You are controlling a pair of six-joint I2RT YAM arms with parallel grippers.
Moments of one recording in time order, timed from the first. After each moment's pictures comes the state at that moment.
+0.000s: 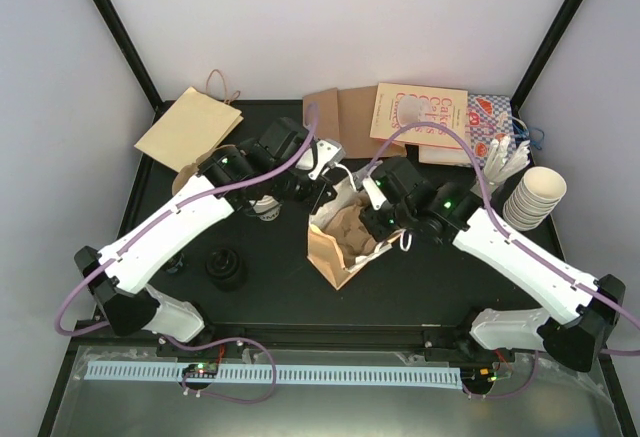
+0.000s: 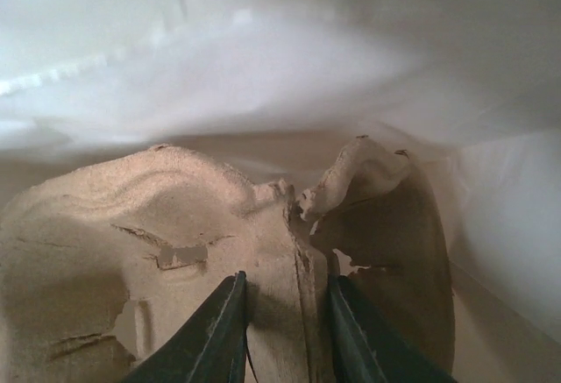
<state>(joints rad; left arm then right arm) -0.82 1.43 1.60 -1.00 0.22 -0.23 0.83 1.24 1.25 -0.94 0.02 0.12</state>
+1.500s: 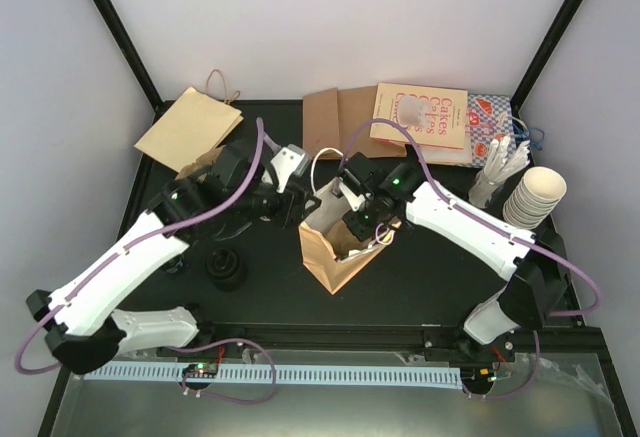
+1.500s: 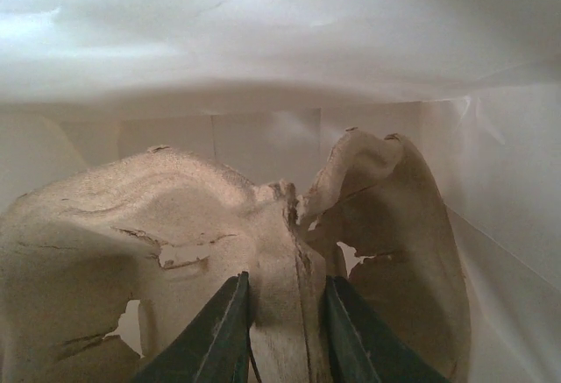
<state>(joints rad) -0.78 1.19 1.41 -0.91 0.16 -0.31 0.84 1.53 1.37 -1.09 0.02 0.13</state>
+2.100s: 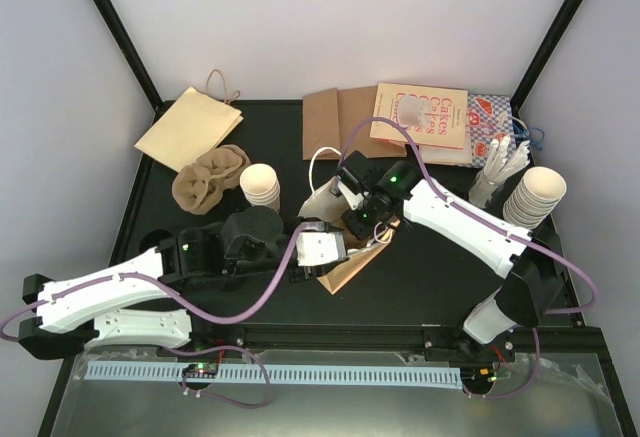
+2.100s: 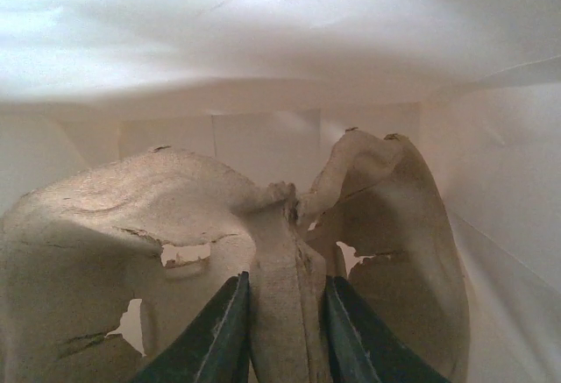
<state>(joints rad) -1.25 0.99 1.12 -0.55 -0.02 0.26 0.84 1.56 1.40 -1.11 0.02 0.13</state>
